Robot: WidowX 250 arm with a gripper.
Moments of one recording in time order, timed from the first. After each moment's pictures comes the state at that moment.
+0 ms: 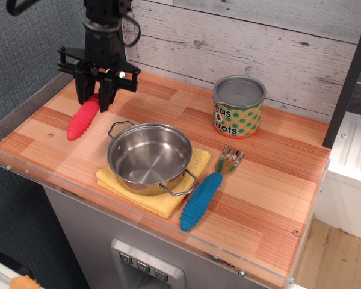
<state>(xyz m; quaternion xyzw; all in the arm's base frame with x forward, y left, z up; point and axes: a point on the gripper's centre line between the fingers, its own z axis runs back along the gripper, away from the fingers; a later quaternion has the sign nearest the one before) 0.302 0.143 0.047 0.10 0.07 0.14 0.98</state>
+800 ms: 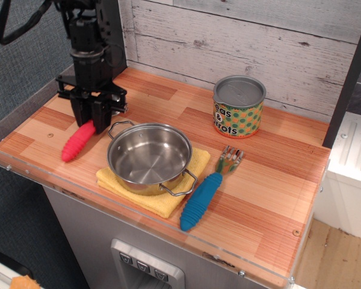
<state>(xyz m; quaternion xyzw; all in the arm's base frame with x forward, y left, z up) 0.294 0.152 0.011 0.01 0.06 0.07 1.00</state>
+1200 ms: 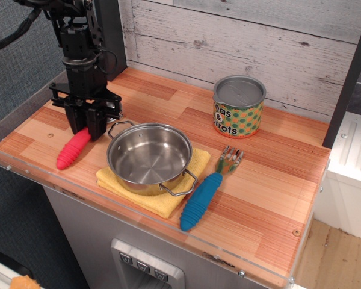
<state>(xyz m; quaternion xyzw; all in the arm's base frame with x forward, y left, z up) 0.282 0.149 0.009 0.00 0.06 0.08 0.99</state>
